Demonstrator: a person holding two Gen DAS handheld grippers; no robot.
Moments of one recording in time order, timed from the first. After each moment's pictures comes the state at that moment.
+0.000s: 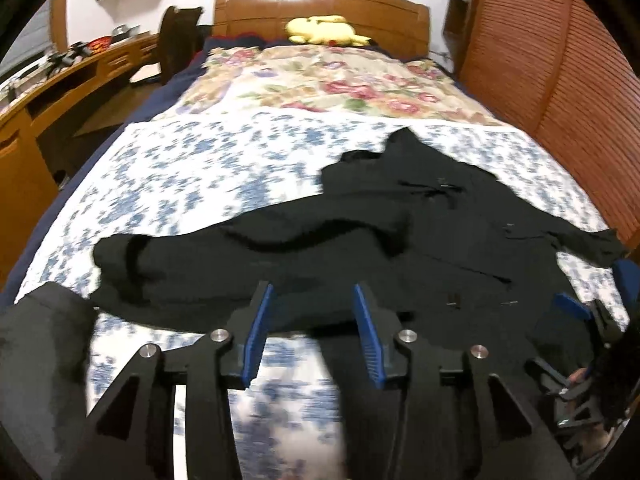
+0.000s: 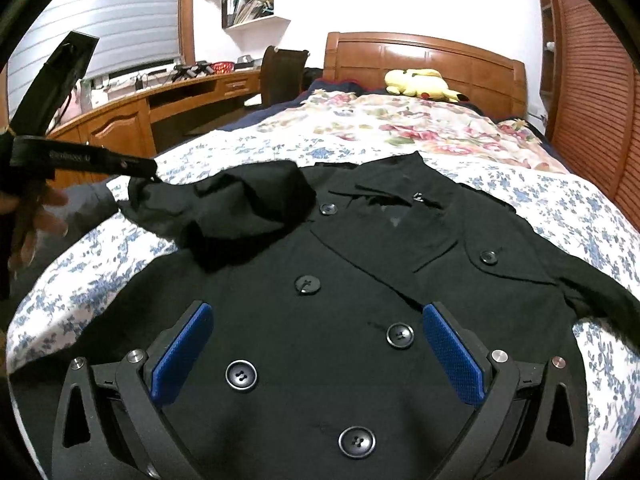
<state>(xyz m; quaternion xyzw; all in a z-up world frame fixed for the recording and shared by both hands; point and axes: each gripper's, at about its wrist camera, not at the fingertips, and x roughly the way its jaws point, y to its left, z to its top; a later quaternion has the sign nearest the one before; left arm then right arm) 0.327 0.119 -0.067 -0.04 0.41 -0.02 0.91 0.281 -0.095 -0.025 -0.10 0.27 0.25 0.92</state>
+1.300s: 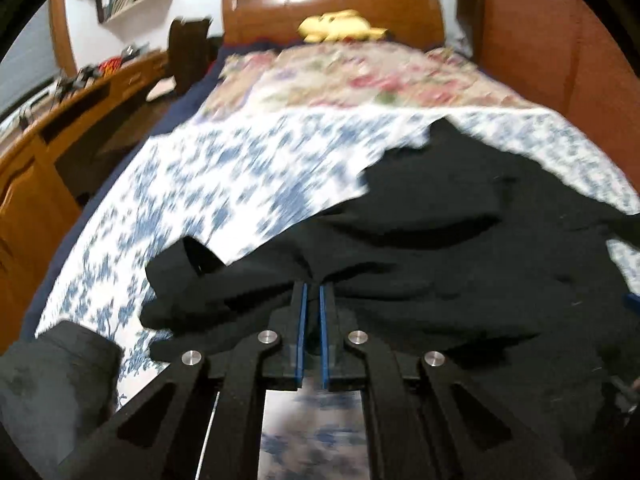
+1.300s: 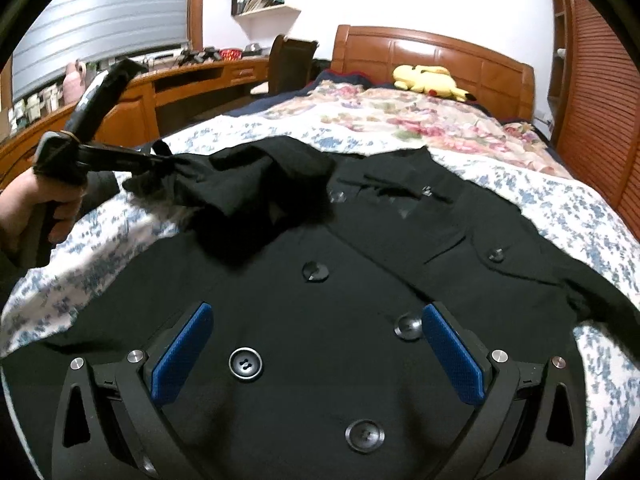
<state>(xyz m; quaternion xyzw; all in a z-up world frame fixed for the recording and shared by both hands) 0.354 0.107 -0.074 0.02 0.40 0.01 0.92 0.276 -0.105 -0.014 -0.11 0.27 0.25 0.92</state>
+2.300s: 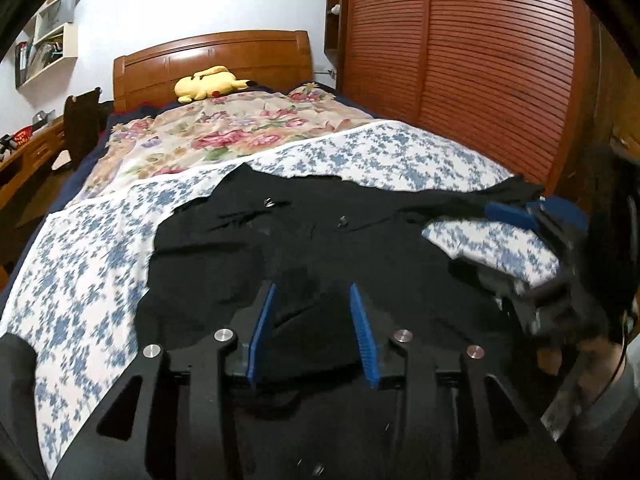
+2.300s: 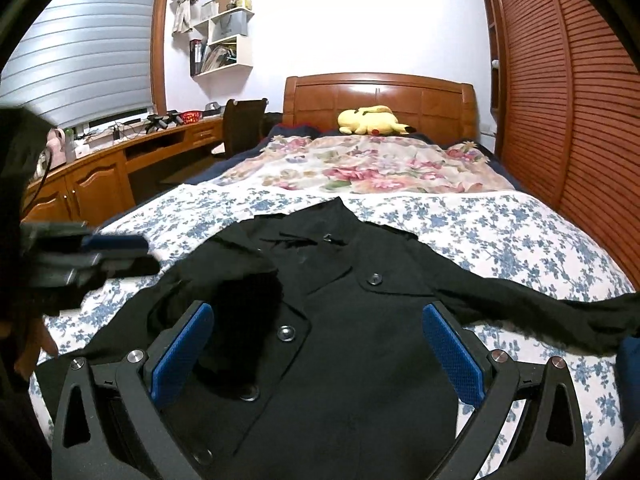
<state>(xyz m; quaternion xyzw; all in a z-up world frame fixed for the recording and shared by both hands) 0.236 -0.066 -0.019 0.04 0.33 -0.17 0.93 0.207 -0.212 0.032 -0.05 0.21 0.20 0.96</state>
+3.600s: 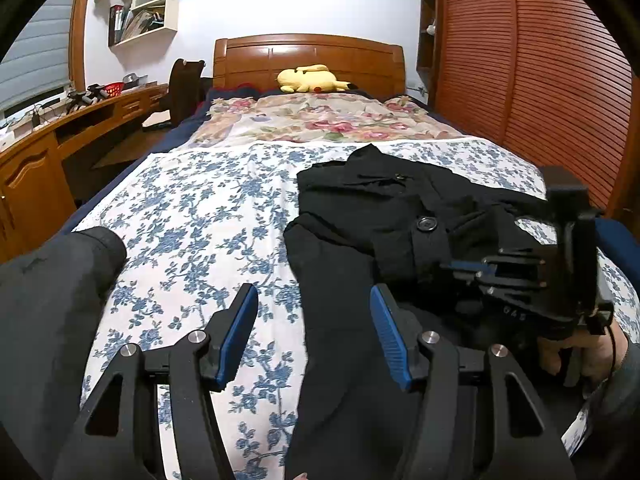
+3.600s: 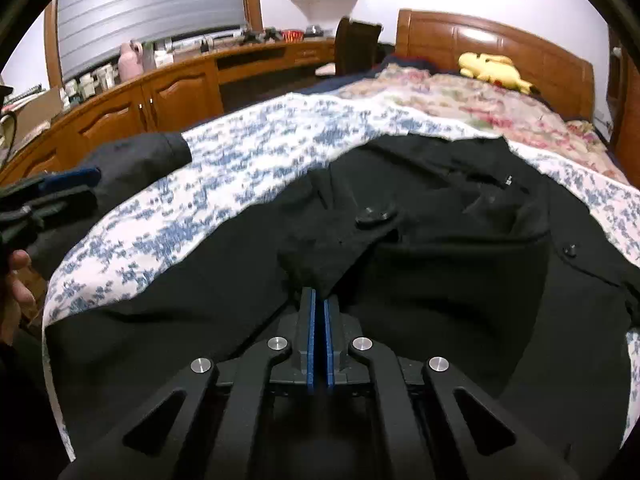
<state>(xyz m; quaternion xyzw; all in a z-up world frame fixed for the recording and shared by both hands) 0.169 0.080 -0.069 -0.02 0.31 -0.04 0.95 0.294 -0.094 -0.026 -0.11 0.29 0.35 0.88</state>
